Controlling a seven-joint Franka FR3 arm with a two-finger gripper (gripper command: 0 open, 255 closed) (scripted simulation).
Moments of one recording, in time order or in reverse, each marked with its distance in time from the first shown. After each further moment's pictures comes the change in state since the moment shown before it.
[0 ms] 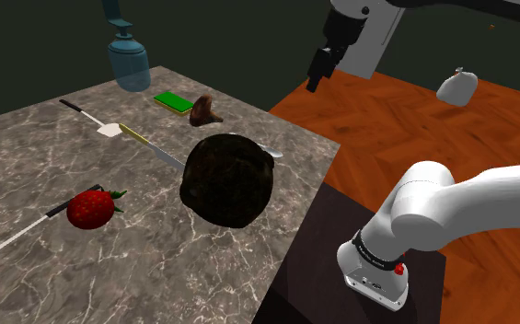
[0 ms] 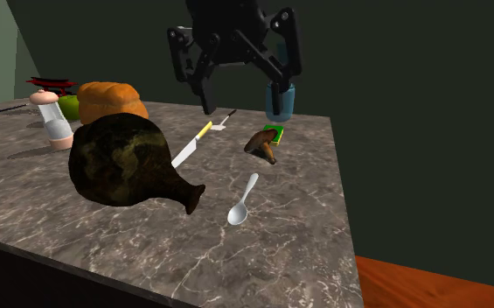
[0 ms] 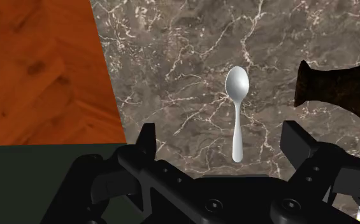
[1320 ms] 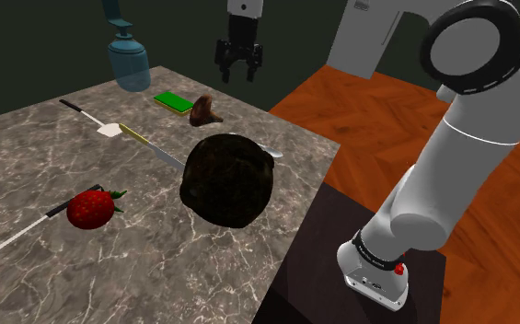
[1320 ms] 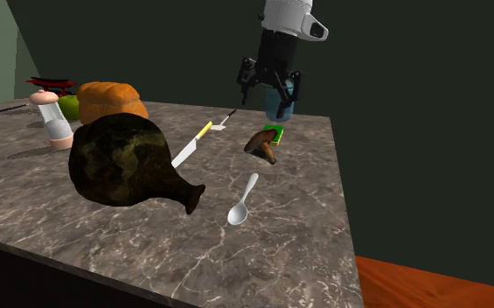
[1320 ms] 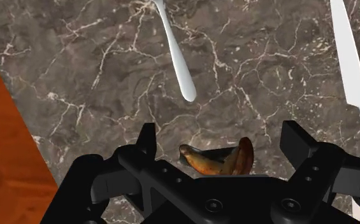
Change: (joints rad) arm -0.009 0.877 -0.041 0.707 0.292 -0.103 0.165
